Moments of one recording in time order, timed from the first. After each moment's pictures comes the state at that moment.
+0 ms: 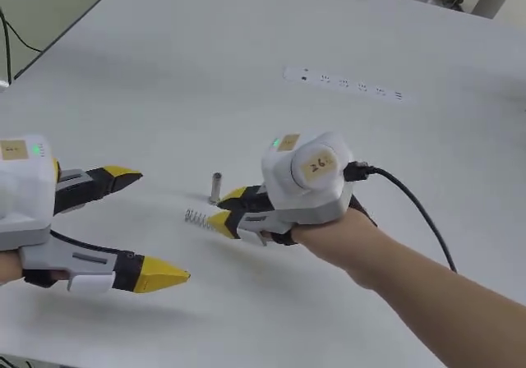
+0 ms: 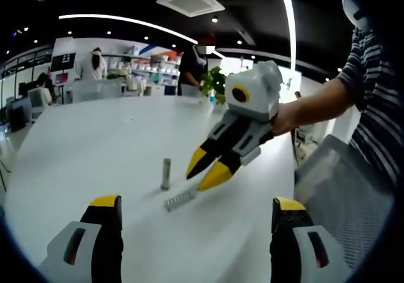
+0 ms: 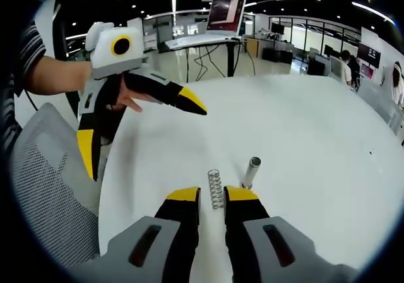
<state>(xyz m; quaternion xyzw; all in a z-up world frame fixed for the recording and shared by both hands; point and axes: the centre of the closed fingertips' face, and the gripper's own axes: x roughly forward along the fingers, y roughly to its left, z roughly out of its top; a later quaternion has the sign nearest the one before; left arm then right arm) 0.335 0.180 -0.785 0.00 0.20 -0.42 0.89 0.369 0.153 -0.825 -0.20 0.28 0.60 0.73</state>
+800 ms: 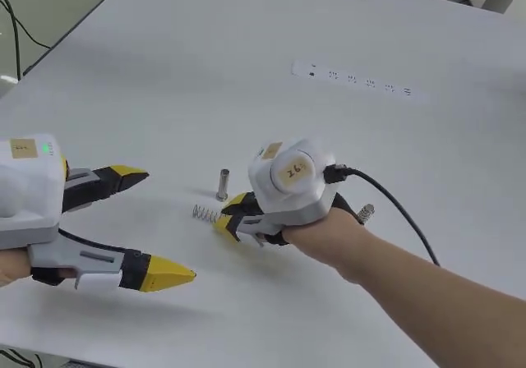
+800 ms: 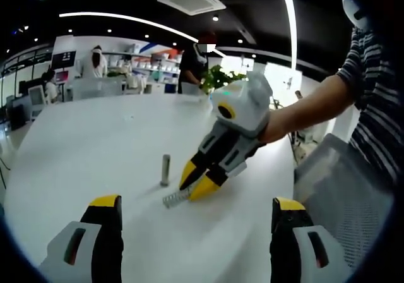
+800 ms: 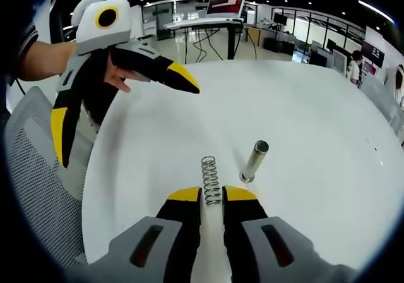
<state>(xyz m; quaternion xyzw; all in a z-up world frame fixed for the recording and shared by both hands) 0.332 0.181 -0.788 0.00 0.21 -0.42 0.88 0.374 0.155 -0.856 -0.24 0.30 0.59 0.72</state>
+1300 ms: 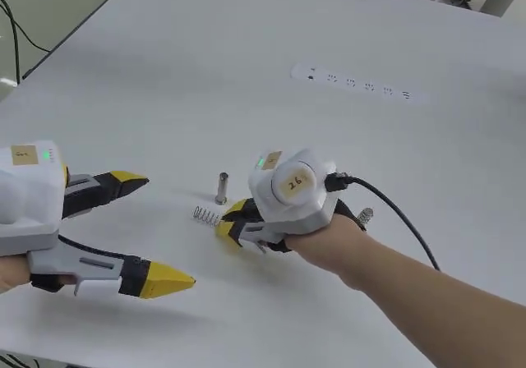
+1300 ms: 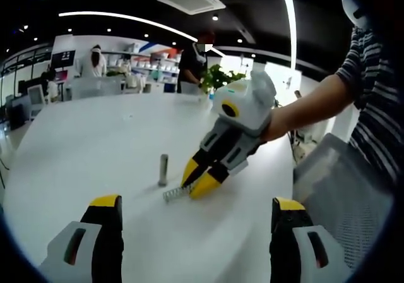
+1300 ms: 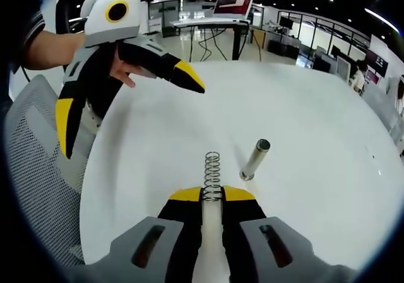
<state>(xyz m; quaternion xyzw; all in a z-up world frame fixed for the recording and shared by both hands) 0.332 0.177 -0.790 0.00 0.21 -0.42 0.88 0.371 0.147 -0.850 -0.26 0.28 0.59 0.71</state>
